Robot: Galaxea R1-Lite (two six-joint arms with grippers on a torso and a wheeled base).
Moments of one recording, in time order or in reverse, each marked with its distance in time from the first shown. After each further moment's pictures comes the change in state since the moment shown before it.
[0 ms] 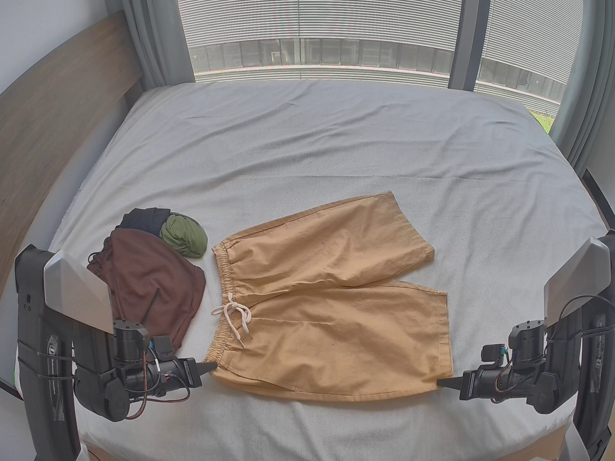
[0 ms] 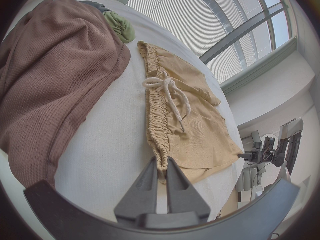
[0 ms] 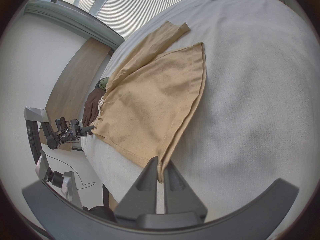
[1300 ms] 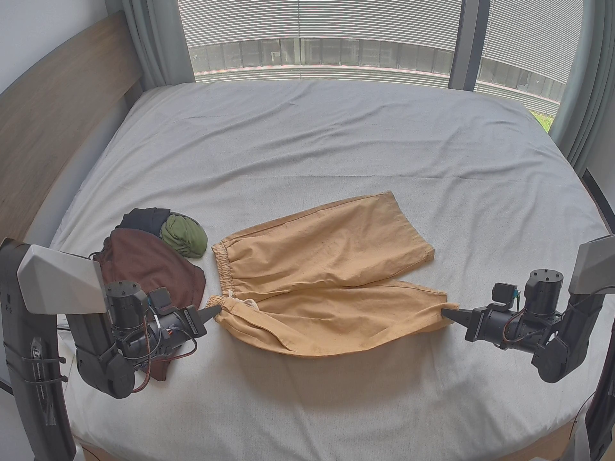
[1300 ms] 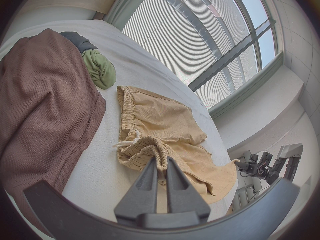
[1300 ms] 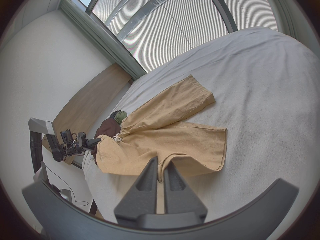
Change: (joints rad) left arm -0.039 -0.126 -0.187 -0.012 0.061 -0.181; right arm -0.016 -0.235 -0.229 0.079 0.000 0.014
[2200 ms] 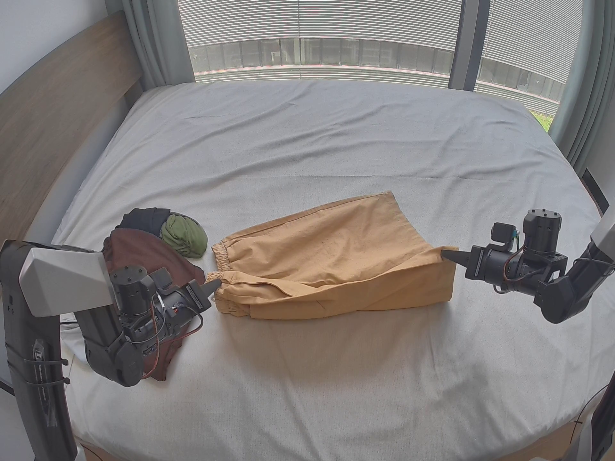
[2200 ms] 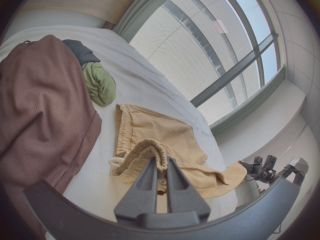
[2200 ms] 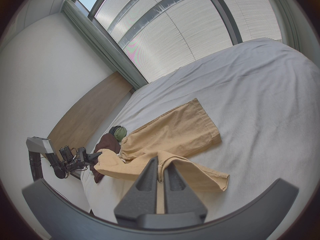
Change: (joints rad) left arm -0.026 0.003 -0.123 0.002 0.121 -0.120; right arm -0.018 -0.136 -0.409 0.472 -0.001 0.001
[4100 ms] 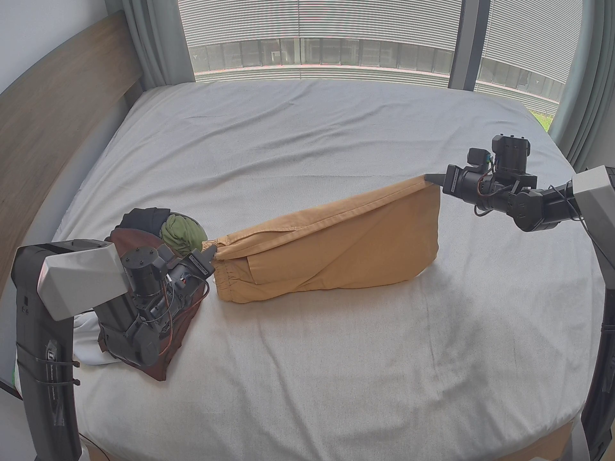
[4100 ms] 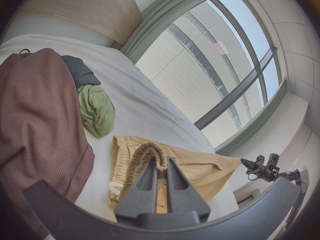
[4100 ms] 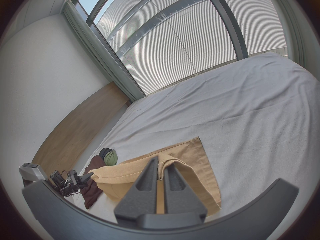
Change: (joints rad) left arm -0.003 0.077 -0.240 0.001 0.187 -0.073; right arm -0.011 0.224 -0.868 0.559 -0.053 -0.001
